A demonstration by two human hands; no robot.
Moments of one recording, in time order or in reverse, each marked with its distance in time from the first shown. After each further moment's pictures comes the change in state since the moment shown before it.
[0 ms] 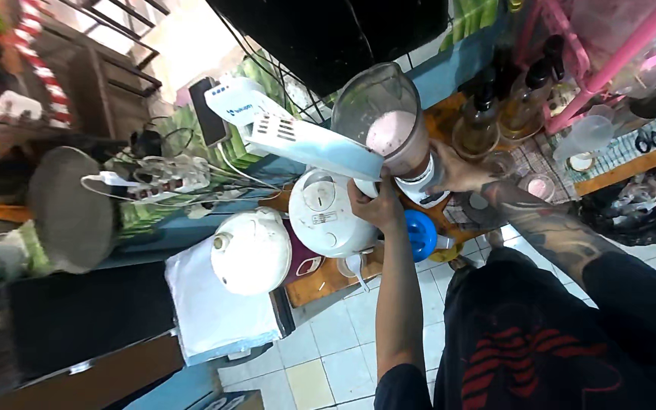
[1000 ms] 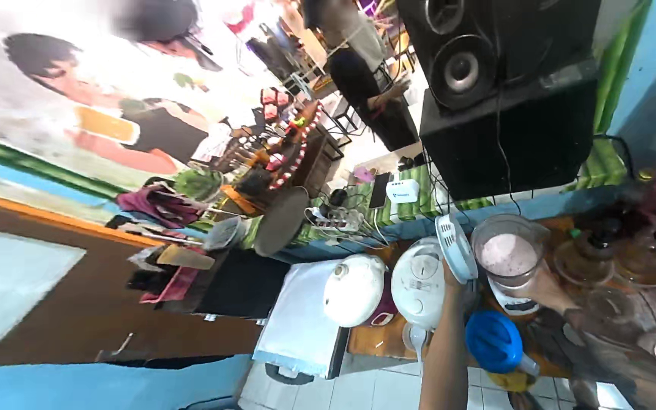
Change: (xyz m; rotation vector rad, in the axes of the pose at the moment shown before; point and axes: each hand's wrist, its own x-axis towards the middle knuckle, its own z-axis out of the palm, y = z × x) left_hand 0.052 -0.060 -0.047 -0.040 -0.234 -0.596; right_hand 0.030 0.022 0.025 -0.137 0.125 -0.082
